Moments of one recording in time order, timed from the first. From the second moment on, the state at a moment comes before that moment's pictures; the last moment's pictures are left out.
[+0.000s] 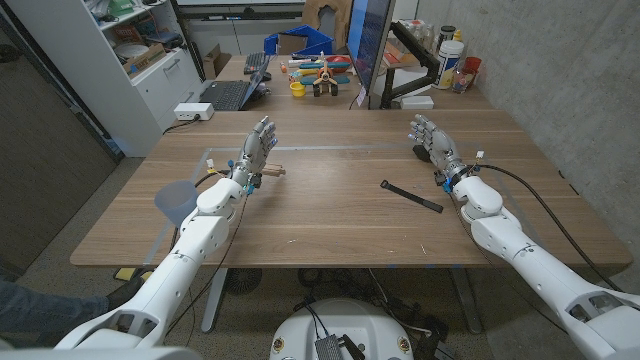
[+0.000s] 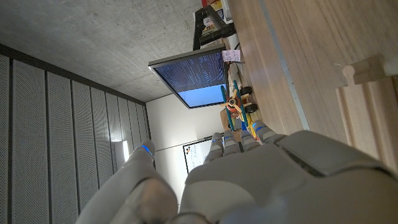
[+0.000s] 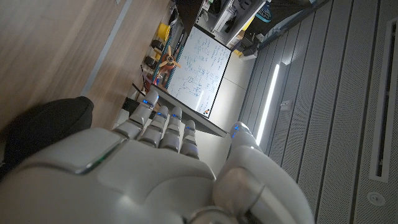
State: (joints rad) left arm 0.89 0.36 0.18 -1.38 -0.46 -0.16 -0.14; left_hand 0.16 -0.13 0.47 0.11 0.33 -0.04 0.04 0.20 0.18 -0.09 -0.02 0.20 0.20 -0.15 0.01 0.19 0.18 -0.17 -0.03 0.35 0.17; right arm -0.81 -0.54 -0.38 -1.22 0.55 0.45 0.08; right_hand 0.19 0.04 0.40 -0.07 0.21 0.12 -0.07 0.18 0.20 0.21 -0.02 0.22 0.18 0.16 -0.04 0.20 0.18 0.09 -0.04 0.64 0.16
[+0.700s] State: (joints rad) left arm 0.91 0.38 0.18 -1.43 -0.44 -0.12 -0.11; left_hand 0.16 -0.13 0.47 0.10 0.34 -0.04 0.05 0.20 0.19 -0.09 -0.02 0.20 0.19 -0.15 0.01 0.19 0.18 -0.17 -0.03 0.34 0.17; right arm -0.80 -0.56 -0.38 -1.19 0.50 0.50 0.05; right_hand 0.22 0.01 0.39 -0.10 0.22 0.06 -0.08 0.18 0.20 0.24 -0.04 0.22 0.18 0.19 -0.04 0.20 0.18 0.13 -0.04 0.62 0.16
